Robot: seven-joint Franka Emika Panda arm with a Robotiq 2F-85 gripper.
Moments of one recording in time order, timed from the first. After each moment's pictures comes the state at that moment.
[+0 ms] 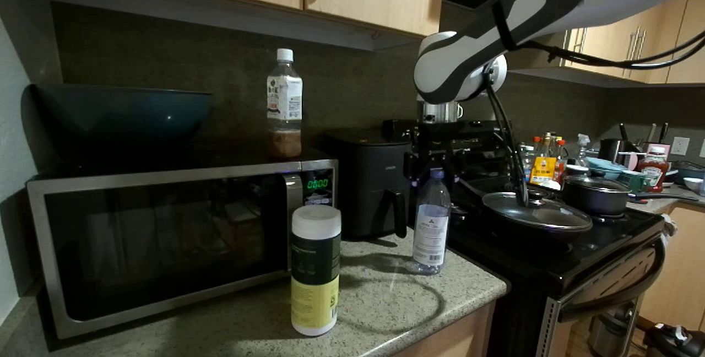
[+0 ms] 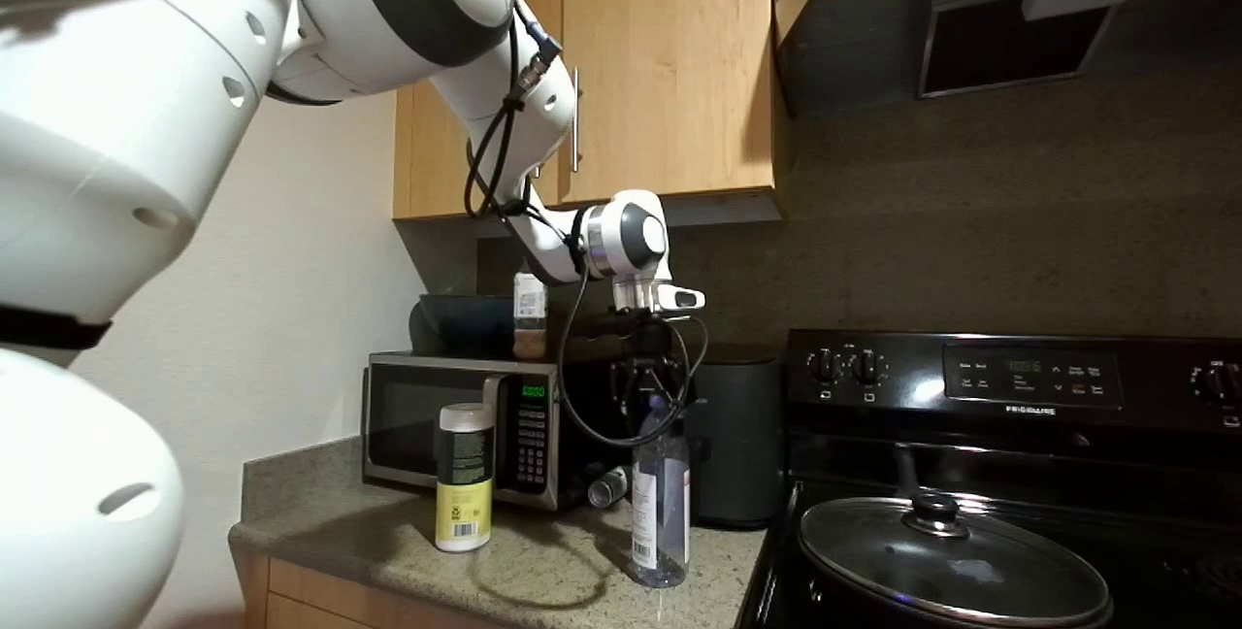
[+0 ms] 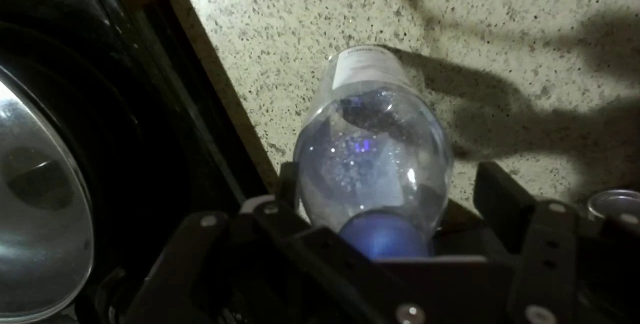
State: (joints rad) arm 0.07 0.33 -0.06 -1.72 -0.10 2.06 0.41
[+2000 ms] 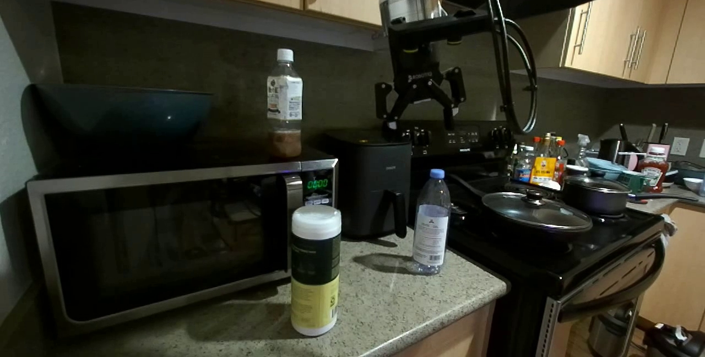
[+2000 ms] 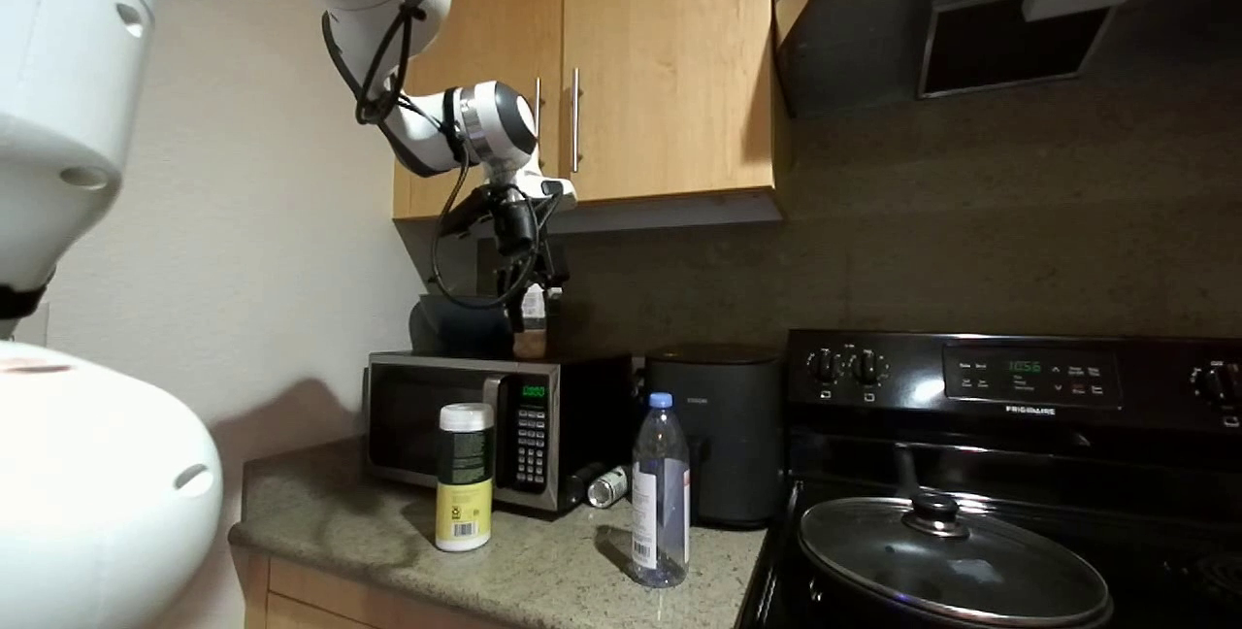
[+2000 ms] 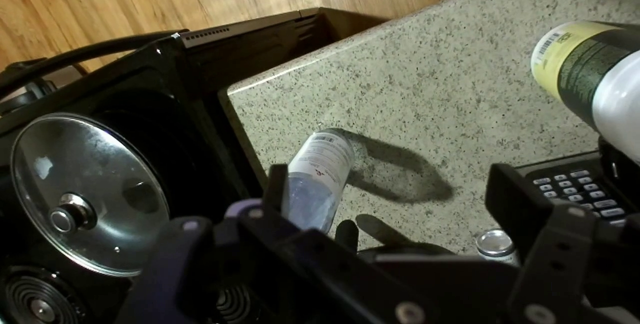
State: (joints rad) arm 0.21 0.09 0.12 -1.64 -0.24 1.61 0.72
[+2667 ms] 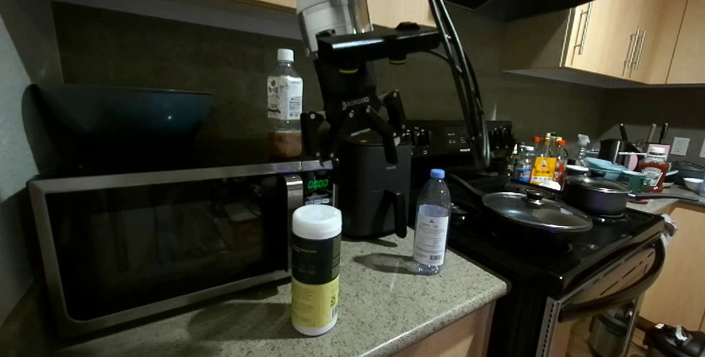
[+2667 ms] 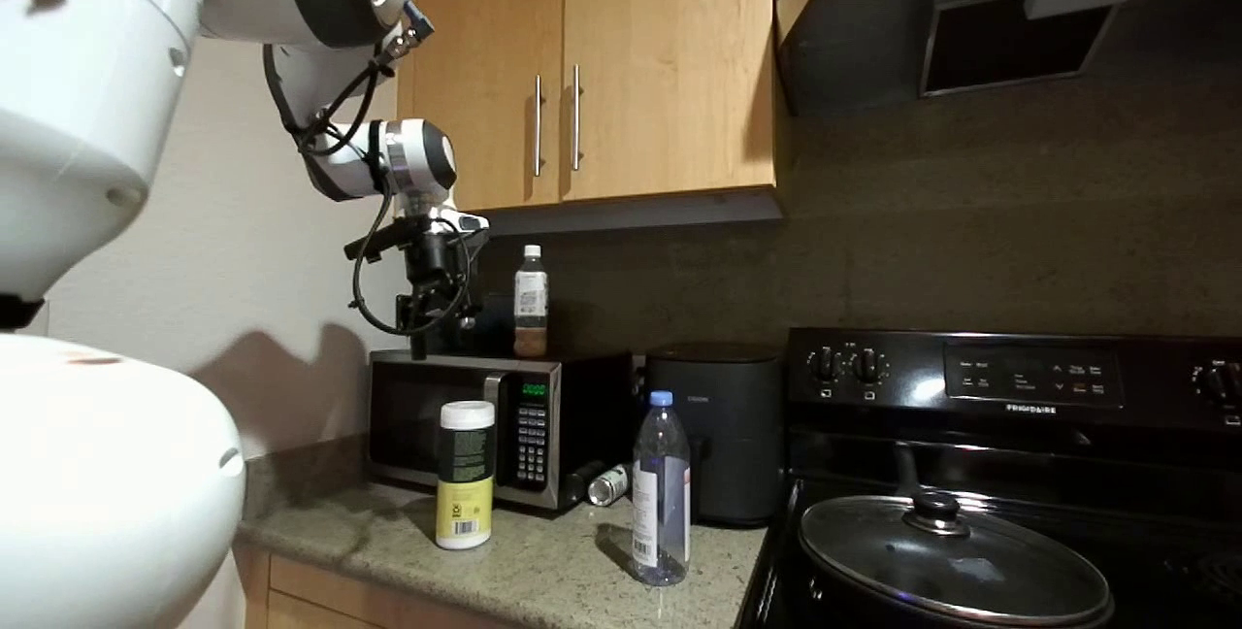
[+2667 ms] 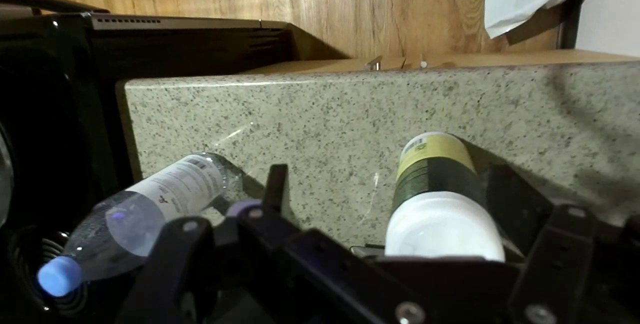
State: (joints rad) arm 0.34 0.20 0.24 -1.60 -0.24 1.61 0.65
